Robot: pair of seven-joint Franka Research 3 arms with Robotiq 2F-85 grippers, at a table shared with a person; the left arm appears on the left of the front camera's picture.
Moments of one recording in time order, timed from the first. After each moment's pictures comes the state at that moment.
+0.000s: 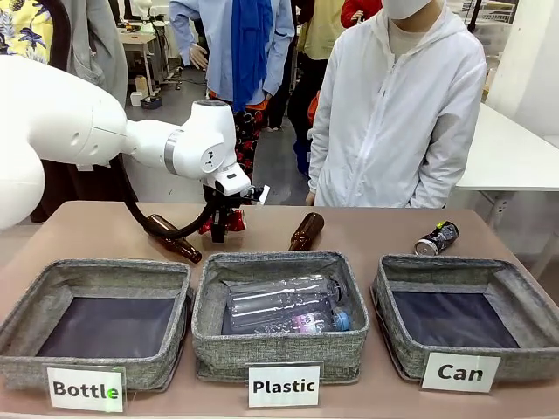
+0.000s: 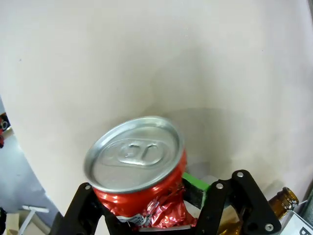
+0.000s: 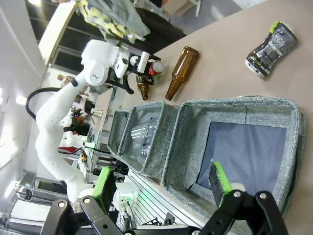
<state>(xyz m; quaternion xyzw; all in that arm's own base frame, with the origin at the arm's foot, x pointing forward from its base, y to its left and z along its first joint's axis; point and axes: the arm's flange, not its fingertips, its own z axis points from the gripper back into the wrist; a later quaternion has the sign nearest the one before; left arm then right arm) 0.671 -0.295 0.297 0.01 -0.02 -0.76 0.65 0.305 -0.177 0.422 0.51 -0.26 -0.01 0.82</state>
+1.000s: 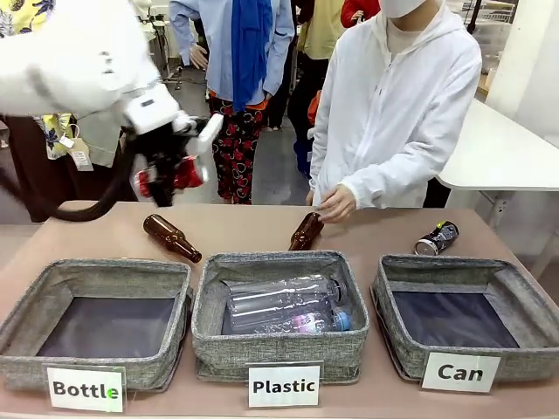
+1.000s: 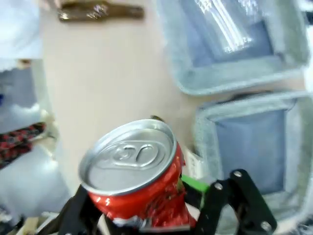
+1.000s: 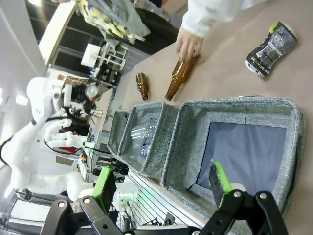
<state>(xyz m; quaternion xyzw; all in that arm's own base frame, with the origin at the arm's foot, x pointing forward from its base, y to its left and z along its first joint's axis) 0.477 -0.191 0.497 -0.01 -0.14 -0.78 0.62 0.304 -0.177 0.422 0.51 -0.26 -0.01 0.82</state>
